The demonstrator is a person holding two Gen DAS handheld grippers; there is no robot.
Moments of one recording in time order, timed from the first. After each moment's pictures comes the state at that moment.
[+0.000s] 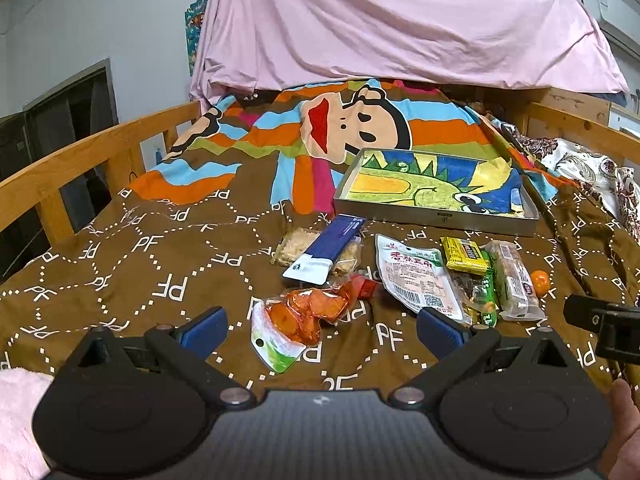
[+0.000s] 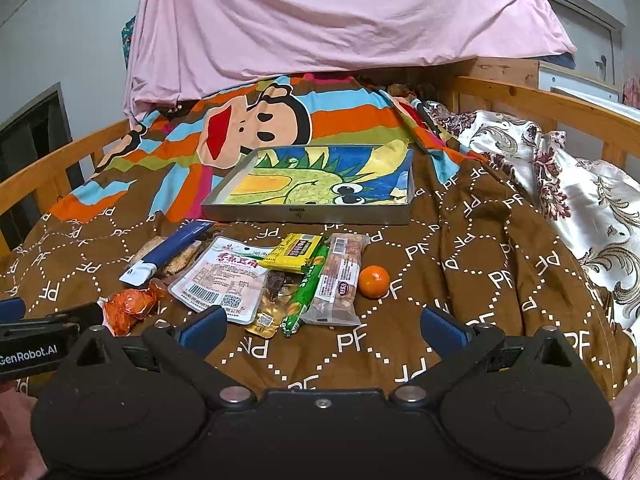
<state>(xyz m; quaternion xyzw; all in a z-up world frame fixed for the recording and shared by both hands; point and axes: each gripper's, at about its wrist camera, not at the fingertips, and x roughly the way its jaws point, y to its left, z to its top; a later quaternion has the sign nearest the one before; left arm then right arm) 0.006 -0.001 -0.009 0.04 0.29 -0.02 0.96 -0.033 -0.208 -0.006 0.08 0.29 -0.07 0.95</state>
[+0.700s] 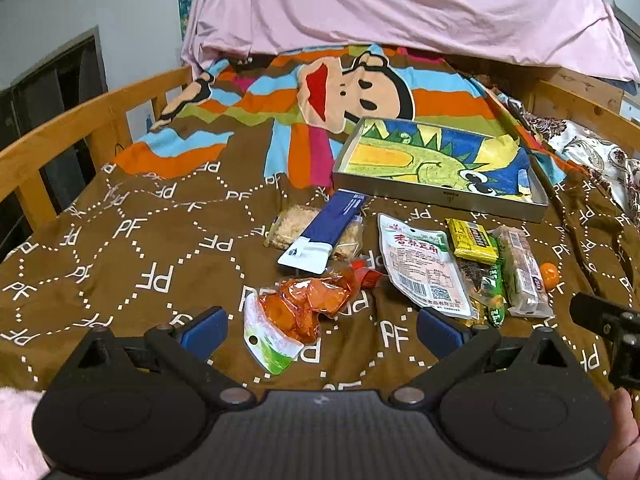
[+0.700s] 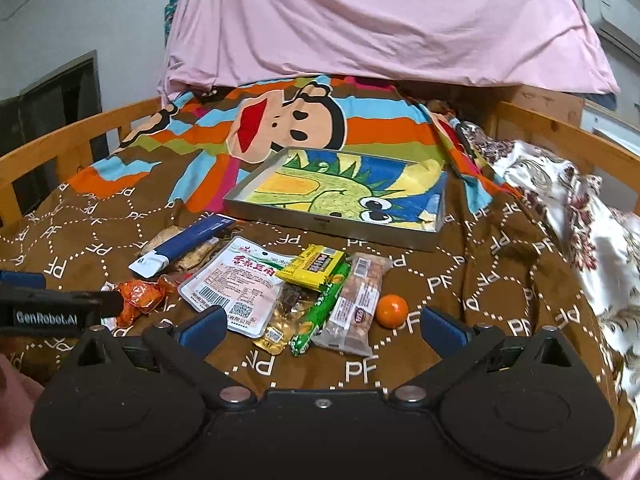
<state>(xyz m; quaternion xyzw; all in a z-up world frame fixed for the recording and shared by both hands) 0.048 0.004 -0.008 0.03 0.35 -0.03 0.94 -0.002 -0.202 0.002 0.01 0.29 -0.02 0.96</state>
